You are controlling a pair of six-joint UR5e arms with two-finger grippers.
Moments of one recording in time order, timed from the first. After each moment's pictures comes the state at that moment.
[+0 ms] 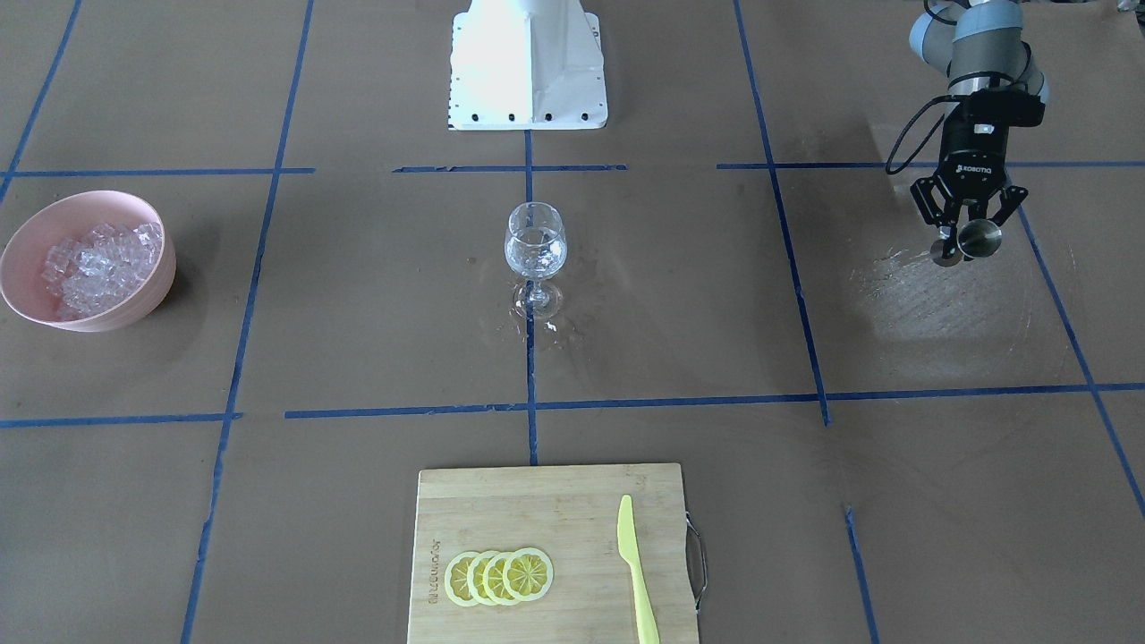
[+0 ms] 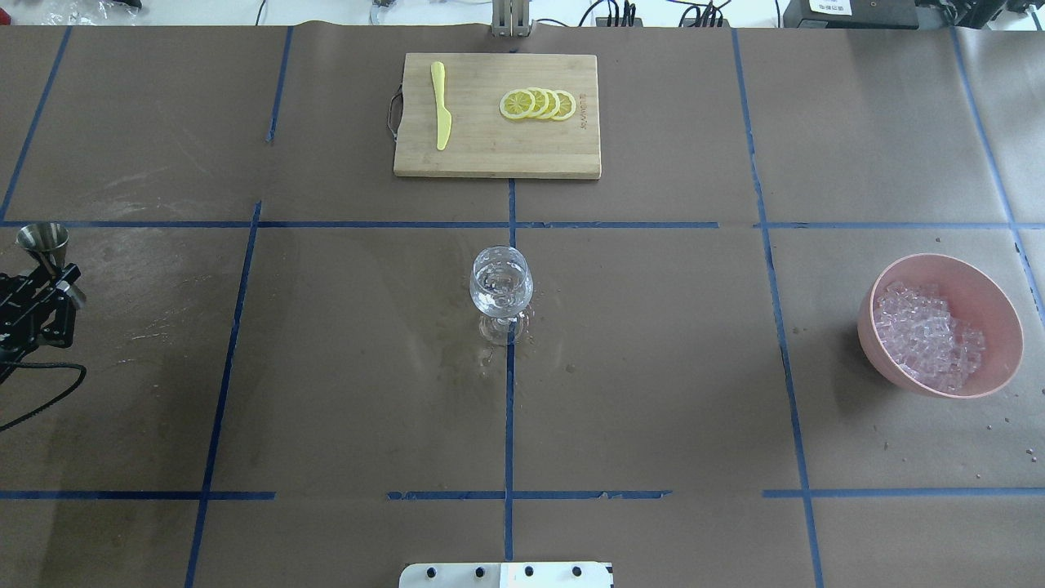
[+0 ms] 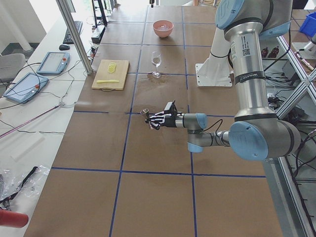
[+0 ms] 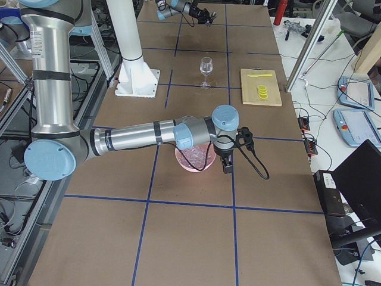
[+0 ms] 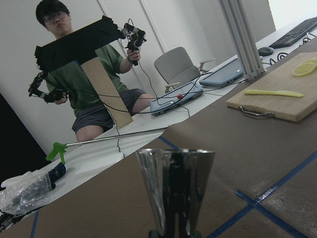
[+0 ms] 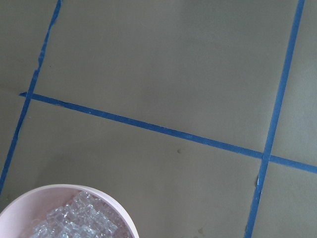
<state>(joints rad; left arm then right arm) -0.35 -1.29 -1.58 -3.30 -0.76 -0.71 1.44 -1.57 1.76 -1.45 2.41 0.07</state>
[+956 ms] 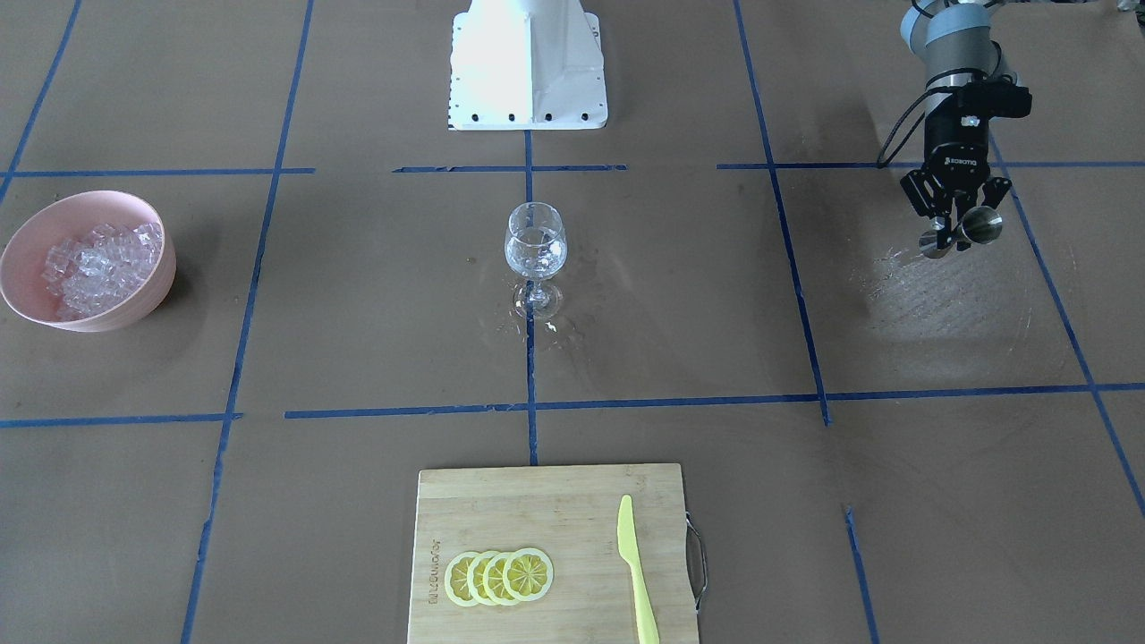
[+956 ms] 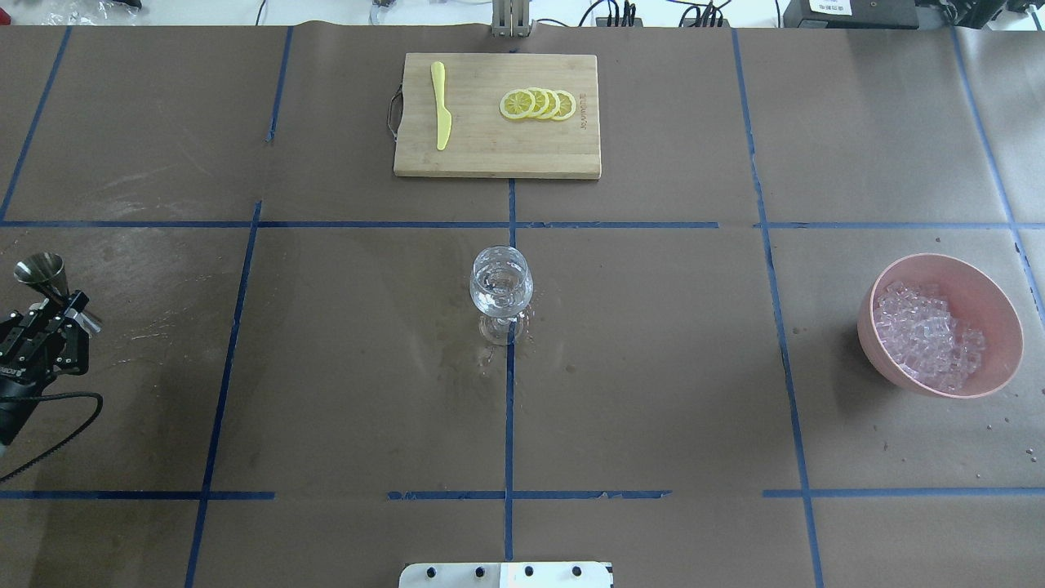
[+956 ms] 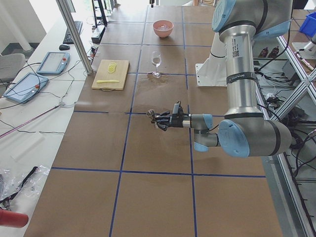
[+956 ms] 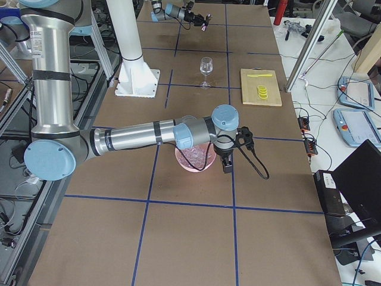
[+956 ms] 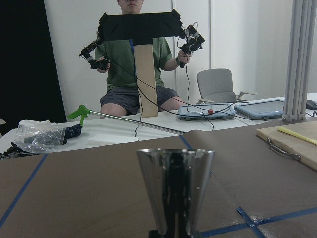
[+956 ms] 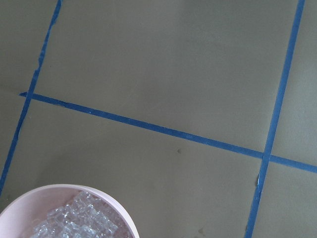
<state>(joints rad) -0.16 -1.30 -1.54 -3.32 -0.45 -0.83 1.44 -1.57 1.76 -1.45 2.41 0.07</state>
